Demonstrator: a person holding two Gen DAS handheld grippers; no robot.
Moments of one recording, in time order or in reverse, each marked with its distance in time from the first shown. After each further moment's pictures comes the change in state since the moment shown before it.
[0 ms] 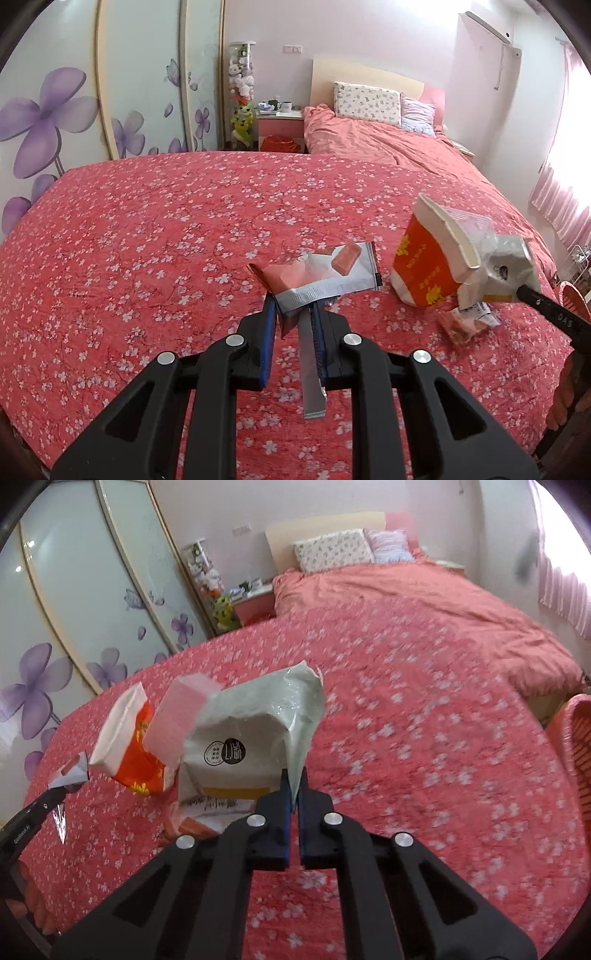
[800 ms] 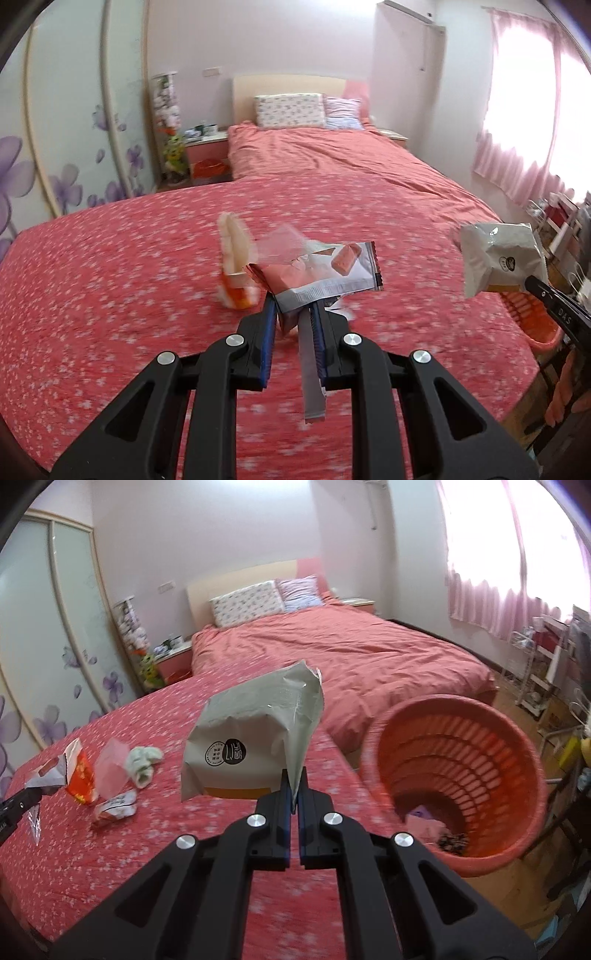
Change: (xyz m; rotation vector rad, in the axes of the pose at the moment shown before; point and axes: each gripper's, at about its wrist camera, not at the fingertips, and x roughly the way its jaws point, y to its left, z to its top) left arm -0.044 -0.134 -0.006 0.202 -0.050 -0.189; right arm -0.130 -0.134 -0.033 0.146 -0.183 -0.285
